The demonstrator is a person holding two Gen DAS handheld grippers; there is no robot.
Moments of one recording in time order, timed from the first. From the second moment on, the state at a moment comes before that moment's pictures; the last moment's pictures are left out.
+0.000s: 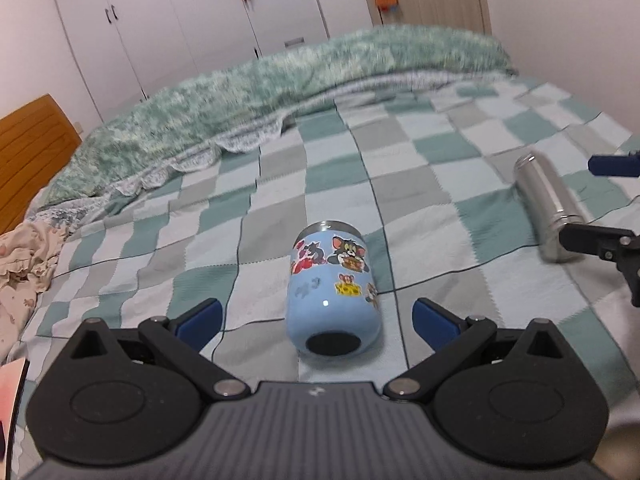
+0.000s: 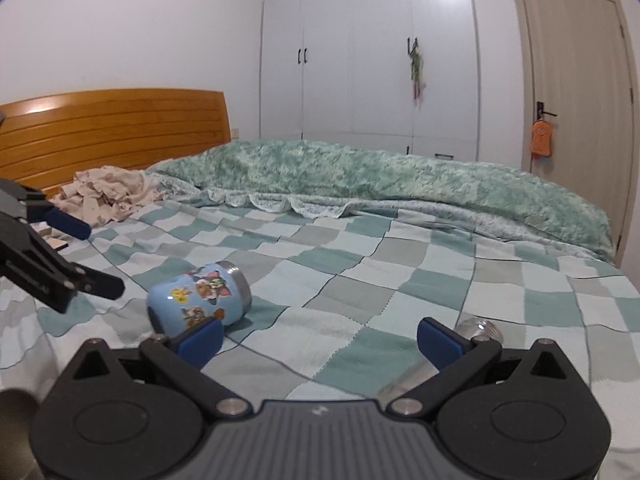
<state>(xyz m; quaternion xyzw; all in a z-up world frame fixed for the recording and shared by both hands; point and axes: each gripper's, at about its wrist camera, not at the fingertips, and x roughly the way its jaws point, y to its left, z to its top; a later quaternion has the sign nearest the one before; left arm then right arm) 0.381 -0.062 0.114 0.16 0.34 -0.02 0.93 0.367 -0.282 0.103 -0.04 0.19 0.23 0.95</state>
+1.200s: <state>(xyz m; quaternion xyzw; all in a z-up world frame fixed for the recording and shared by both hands) 0.432 -0.049 0.081 0.13 0.46 -0.02 0.88 0.391 -0.242 0.097 -0.09 0.22 0.28 0.93</state>
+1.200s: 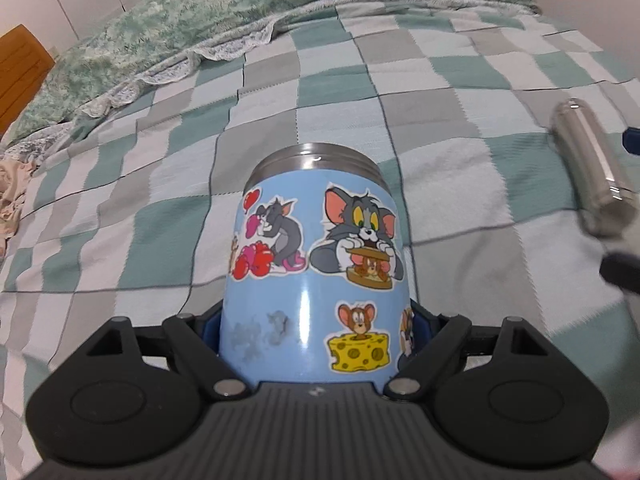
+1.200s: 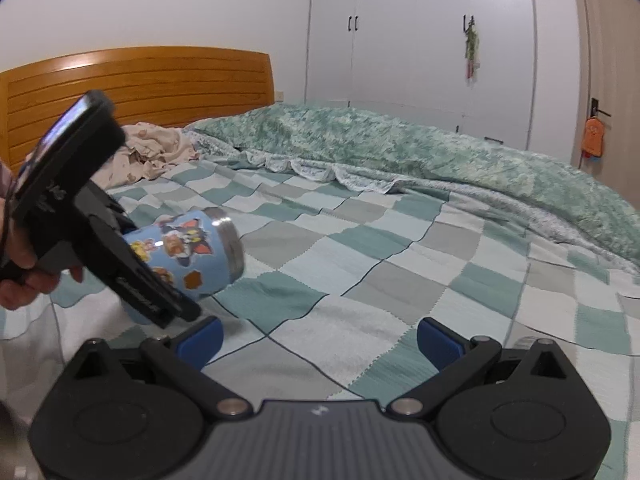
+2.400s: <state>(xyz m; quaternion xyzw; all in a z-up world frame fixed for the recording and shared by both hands) 0.153 0.008 0.091 0.08 0.42 -0.04 0.90 0.102 -0.233 0.107 -0.07 0.31 0.24 0.92</state>
